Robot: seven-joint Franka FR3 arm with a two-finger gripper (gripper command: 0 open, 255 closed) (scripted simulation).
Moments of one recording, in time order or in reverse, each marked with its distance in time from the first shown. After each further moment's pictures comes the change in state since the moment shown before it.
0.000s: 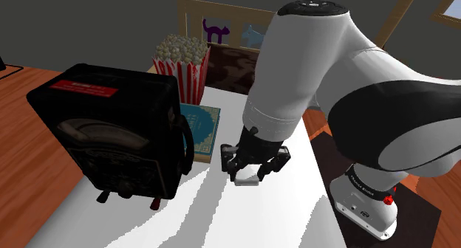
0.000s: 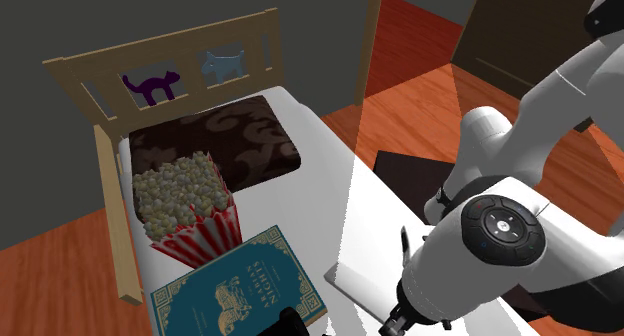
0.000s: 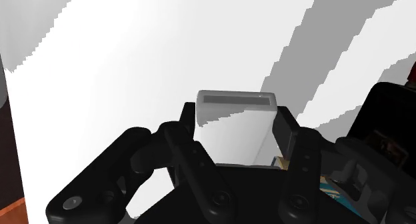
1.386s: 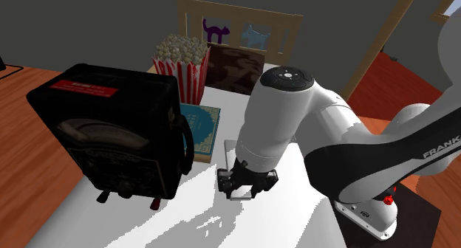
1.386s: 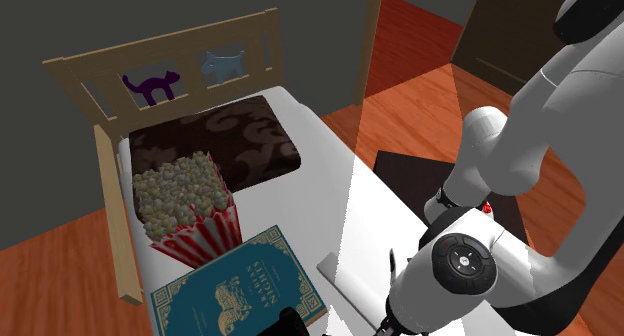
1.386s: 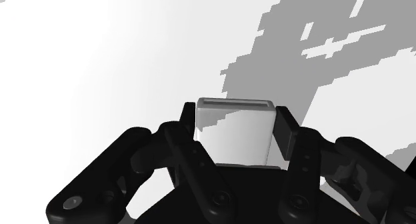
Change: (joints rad) arm -0.074 0.177 0.130 -0.104 -0.081 0.261 0.077
